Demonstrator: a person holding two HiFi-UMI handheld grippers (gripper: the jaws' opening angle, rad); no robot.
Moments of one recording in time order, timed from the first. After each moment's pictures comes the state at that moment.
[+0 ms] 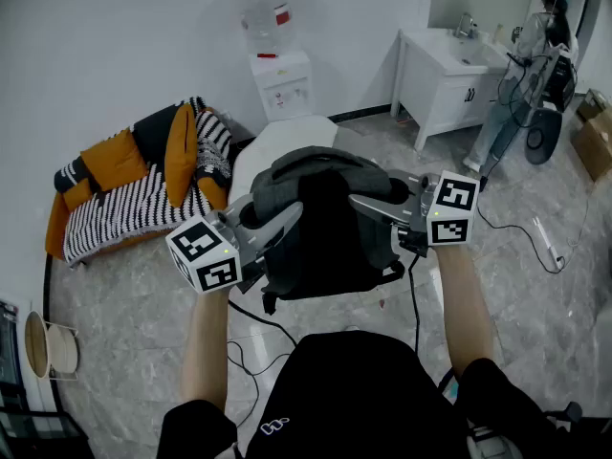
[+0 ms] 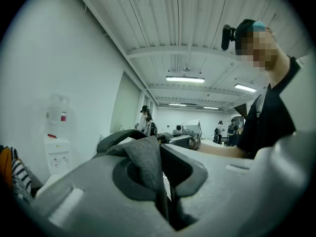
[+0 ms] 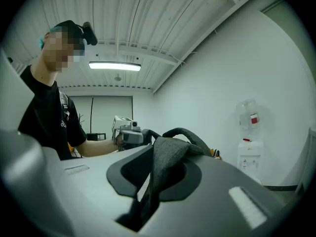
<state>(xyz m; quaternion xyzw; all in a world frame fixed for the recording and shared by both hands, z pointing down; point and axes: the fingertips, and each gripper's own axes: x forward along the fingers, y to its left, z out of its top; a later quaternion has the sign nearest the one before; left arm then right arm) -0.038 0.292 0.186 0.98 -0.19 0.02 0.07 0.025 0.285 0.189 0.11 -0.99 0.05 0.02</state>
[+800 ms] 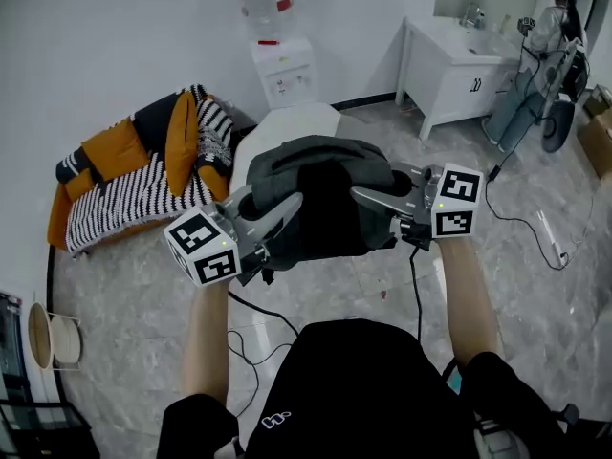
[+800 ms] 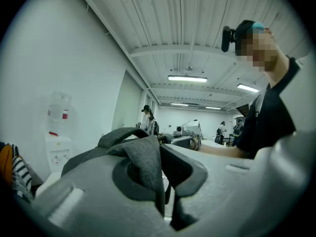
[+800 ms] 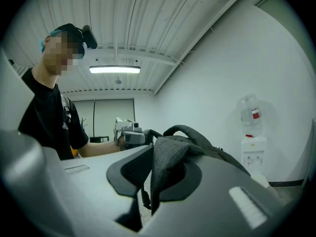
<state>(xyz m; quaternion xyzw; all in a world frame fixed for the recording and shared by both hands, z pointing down) -0.038 0.285 0.189 0.98 -0.20 0.02 0.07 0.027 0.280 0.192 0.10 -0.99 0.07 0.00</state>
